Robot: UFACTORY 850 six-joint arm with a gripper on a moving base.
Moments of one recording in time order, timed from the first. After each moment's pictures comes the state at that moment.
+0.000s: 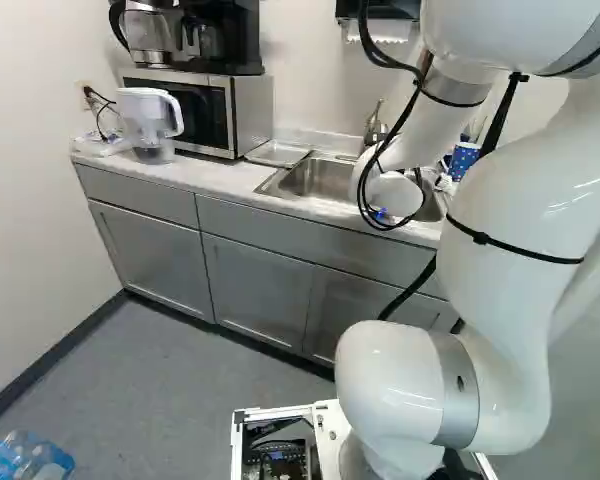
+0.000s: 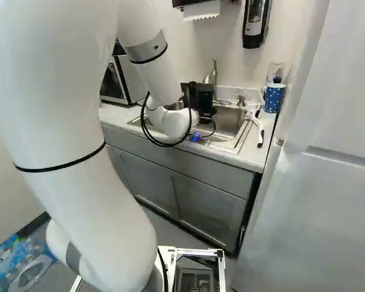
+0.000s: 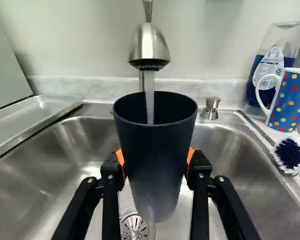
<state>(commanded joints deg) -17.4 -8.4 -36.0 0.7 52.0 0.0</state>
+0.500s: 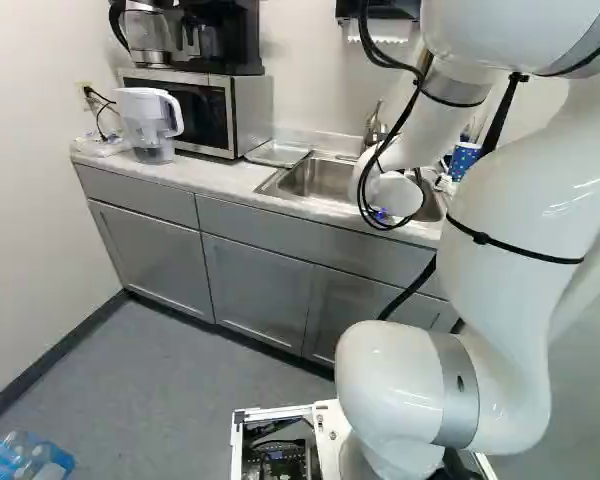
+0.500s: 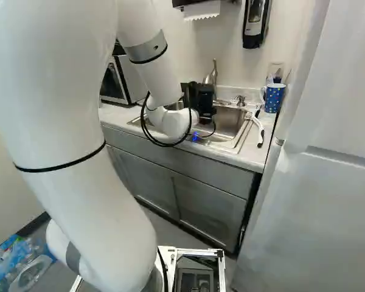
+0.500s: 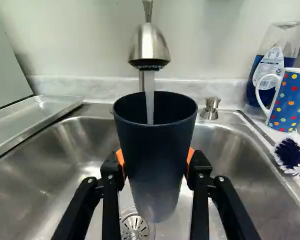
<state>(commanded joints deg) -17.4 -8.4 -36.0 0.7 52.0 0.0</state>
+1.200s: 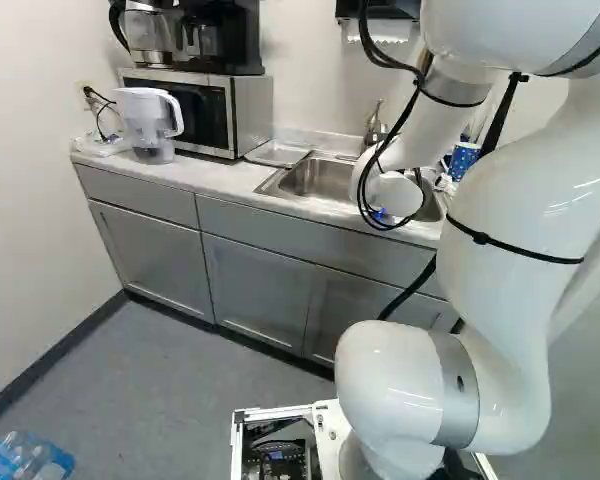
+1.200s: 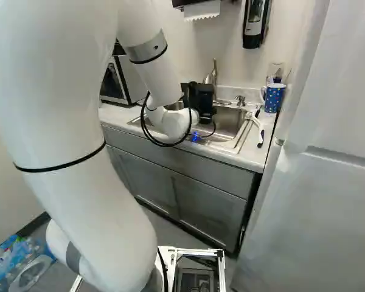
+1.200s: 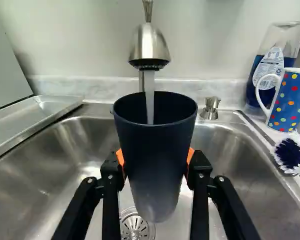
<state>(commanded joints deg) -17.4 -8.4 -36.0 0.7 52.0 0.0</state>
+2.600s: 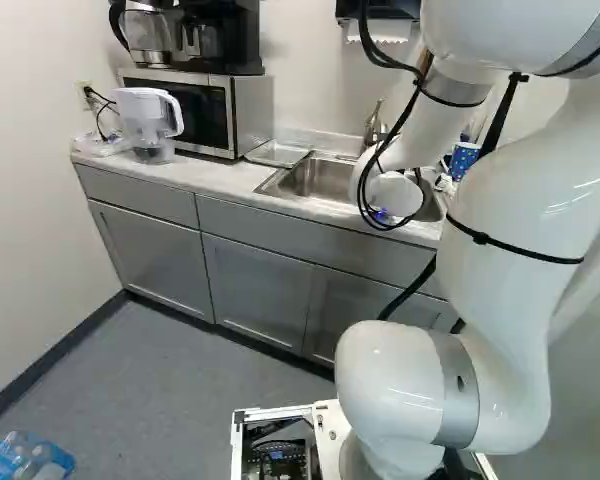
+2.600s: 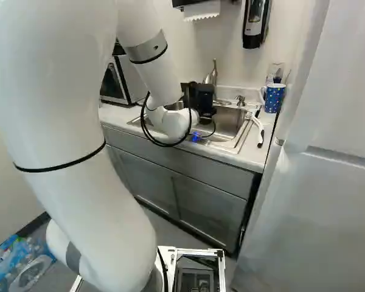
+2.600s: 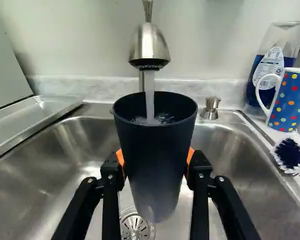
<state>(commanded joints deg) -17.4 -8.4 -36.0 0.7 52.0 0.0</state>
